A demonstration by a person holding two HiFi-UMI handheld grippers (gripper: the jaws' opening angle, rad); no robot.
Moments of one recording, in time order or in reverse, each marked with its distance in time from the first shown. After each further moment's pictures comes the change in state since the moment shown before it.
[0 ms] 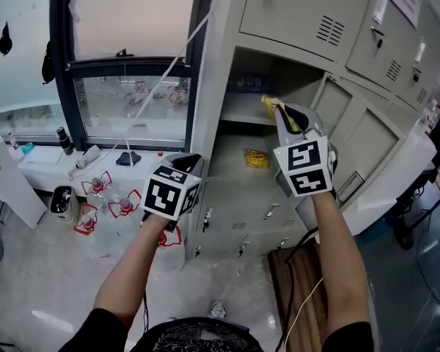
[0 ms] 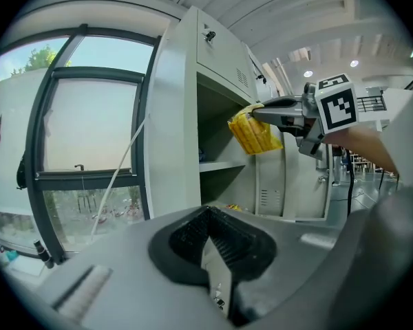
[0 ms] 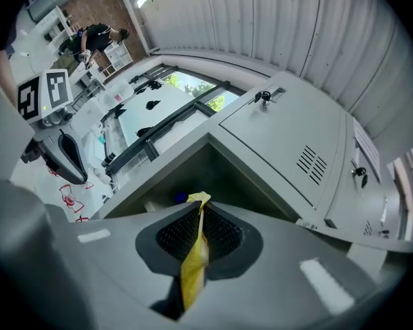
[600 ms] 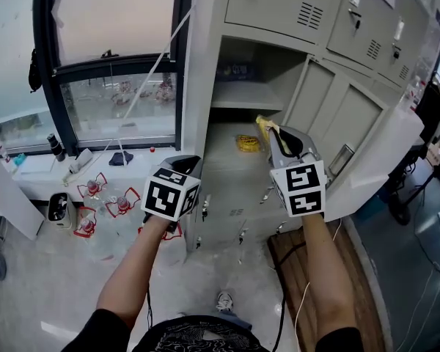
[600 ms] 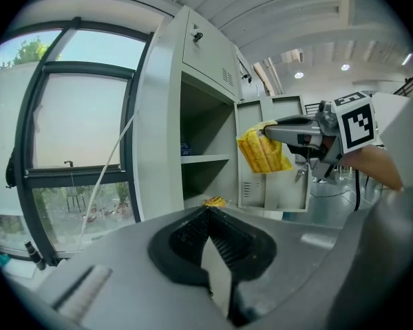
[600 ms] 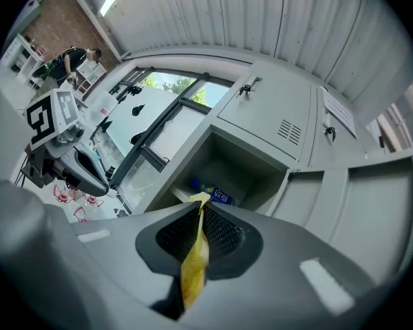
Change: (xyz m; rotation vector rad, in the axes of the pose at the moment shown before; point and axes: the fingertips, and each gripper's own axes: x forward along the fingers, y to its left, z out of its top) left arm -0.019 -0.029 -0.023 0.021 0.021 -0.090; right arm -0.071 0.051 -0.037 0.232 0.075 -0.016
